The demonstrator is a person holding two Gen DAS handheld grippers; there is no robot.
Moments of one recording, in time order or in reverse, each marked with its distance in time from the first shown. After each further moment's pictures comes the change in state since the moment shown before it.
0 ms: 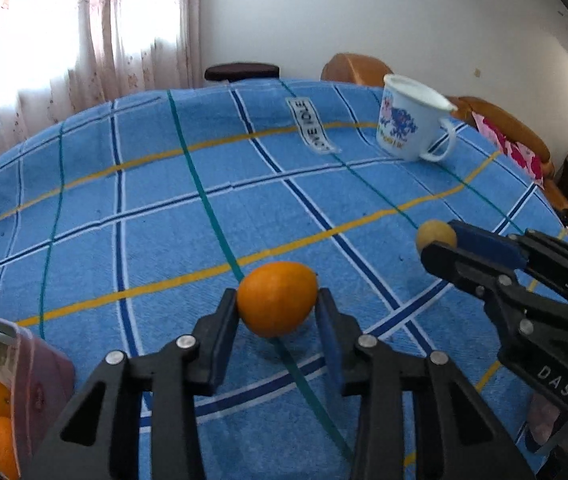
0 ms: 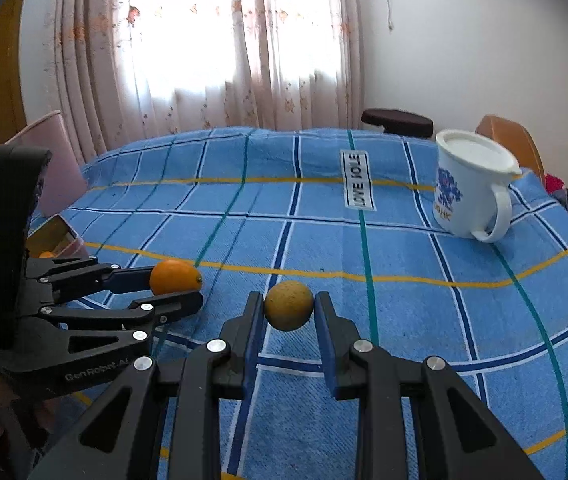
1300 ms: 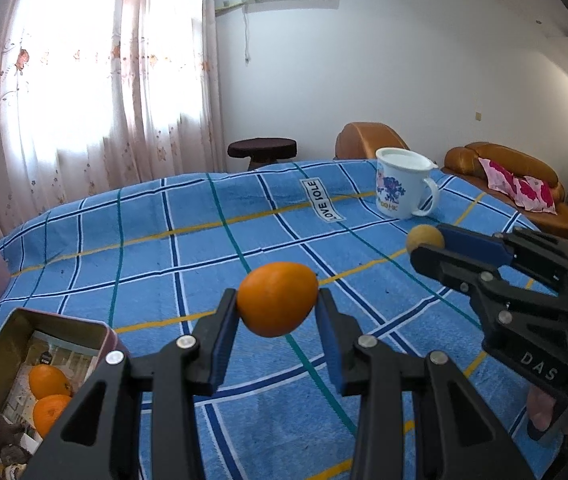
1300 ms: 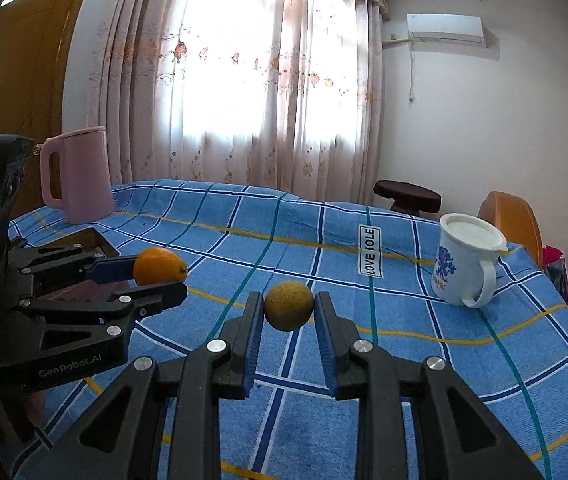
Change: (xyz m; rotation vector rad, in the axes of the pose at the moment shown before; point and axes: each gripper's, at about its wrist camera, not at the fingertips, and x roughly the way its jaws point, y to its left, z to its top) left arm -0.064 -0.008 -0.023 0.034 -0.291 0.098; right arm -0.041 0.030 -0.008 -0.142 -0.228 0.002
